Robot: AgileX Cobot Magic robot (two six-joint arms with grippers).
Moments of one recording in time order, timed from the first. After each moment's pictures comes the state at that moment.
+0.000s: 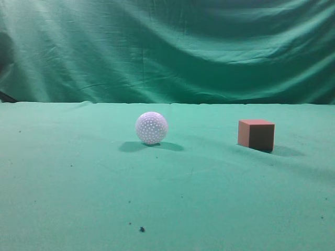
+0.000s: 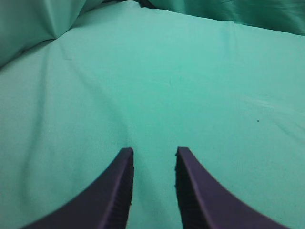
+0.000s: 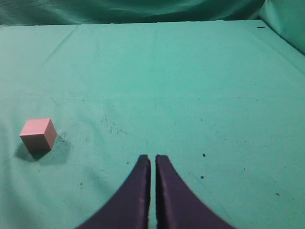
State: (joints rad) left arm 0.14 -0.02 0.02 0.15 0.37 -0.27; right arm 0.11 -0.01 0.03 0.01 0.40 0.03
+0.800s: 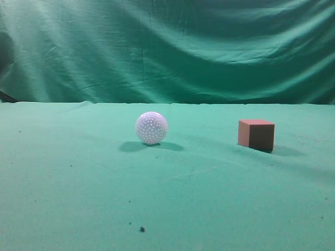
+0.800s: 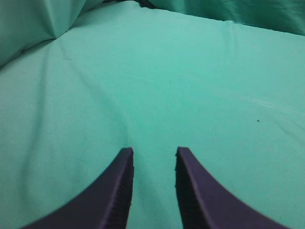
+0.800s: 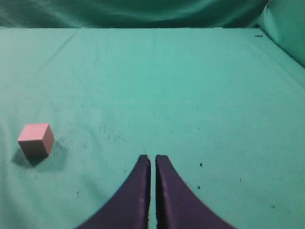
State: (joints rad) left arm 0.14 -0.02 0.02 0.15 0.37 -0.27; right arm 0.11 -0.01 0.03 0.00 0.30 0.01
